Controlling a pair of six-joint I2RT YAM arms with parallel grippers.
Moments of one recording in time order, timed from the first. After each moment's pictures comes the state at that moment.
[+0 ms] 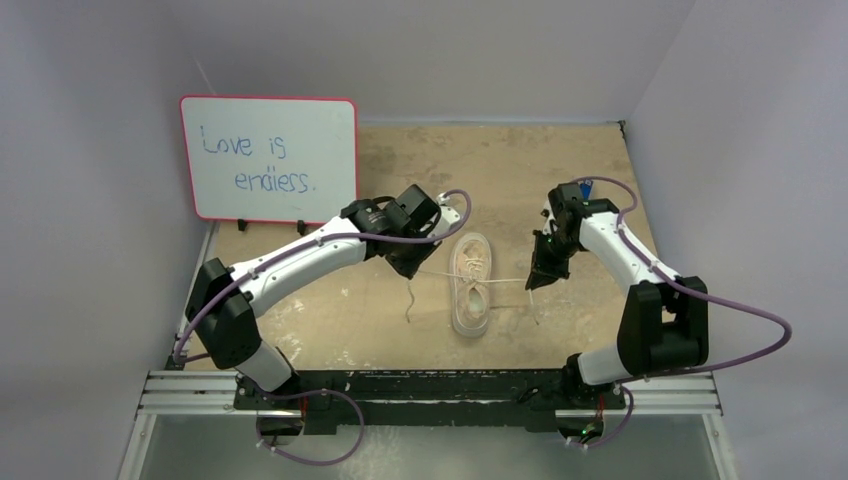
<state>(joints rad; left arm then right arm) -0.86 1.58 1.38 -0.89 0.03 -0.02 0.13 1.45 1.02 -1.03 -0.22 0.38</state>
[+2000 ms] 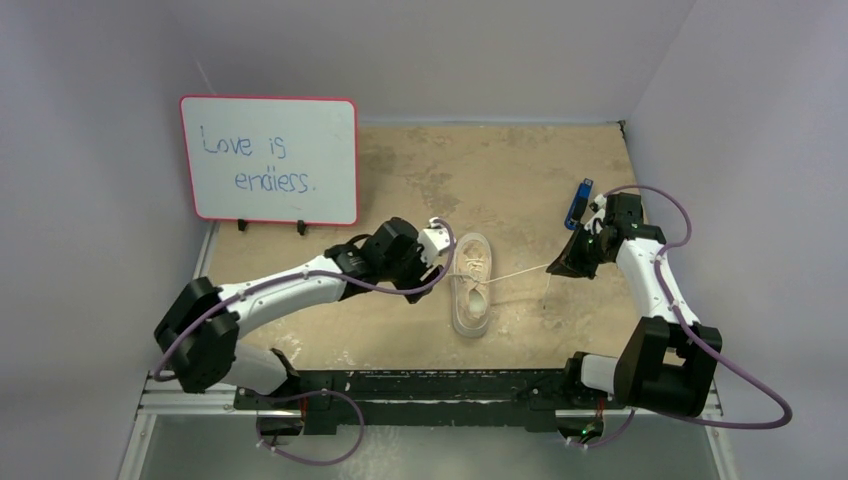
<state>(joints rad) -0.87 1.37 0.90 -0.33 0.08 0.09 -0.19 1.26 0.88 -0.83 -0.39 0.35</state>
